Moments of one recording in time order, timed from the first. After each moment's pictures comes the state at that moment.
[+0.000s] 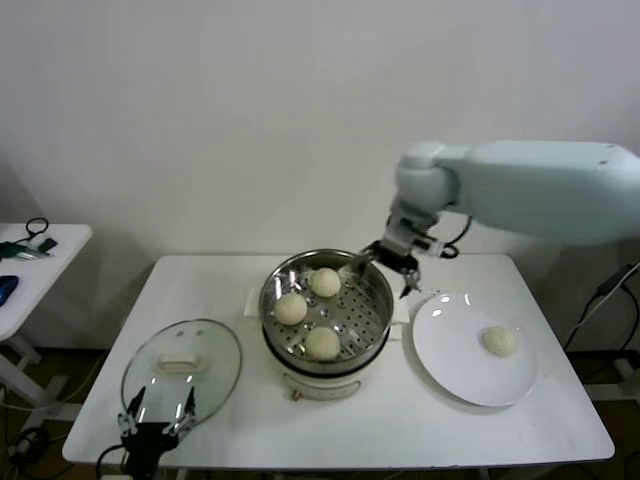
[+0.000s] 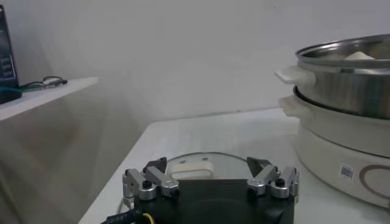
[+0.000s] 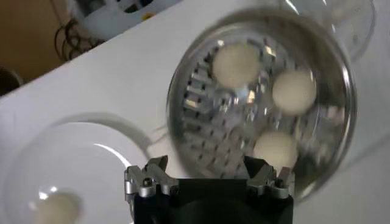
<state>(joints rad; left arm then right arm) 1.82 -1.49 -0.72 -2.09 -0.04 0.08 0.01 0.95 0.93 -1.69 1.44 0.36 0.16 -1.09</state>
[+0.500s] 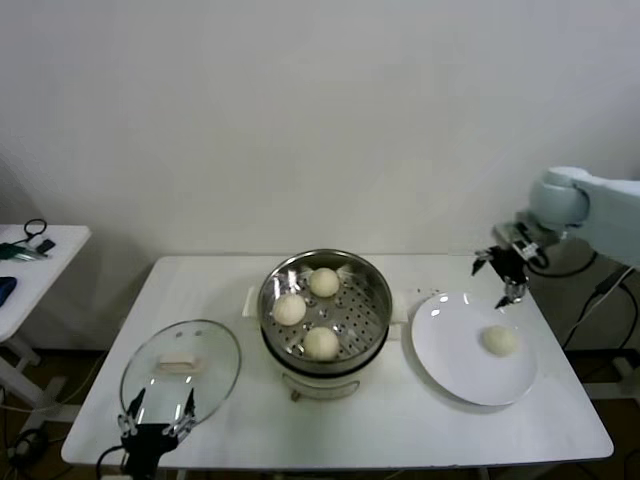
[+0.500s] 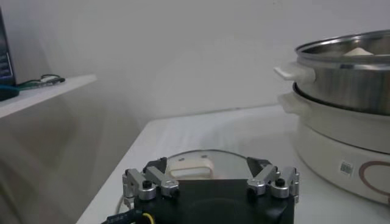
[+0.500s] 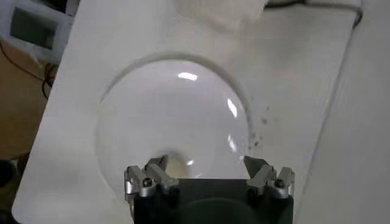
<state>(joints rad) 1.82 -1.49 -0.72 -2.08 -0.04 0.08 0.02 0.70 0.63 -1.59 1.26 0.26 -0.01 -1.08</state>
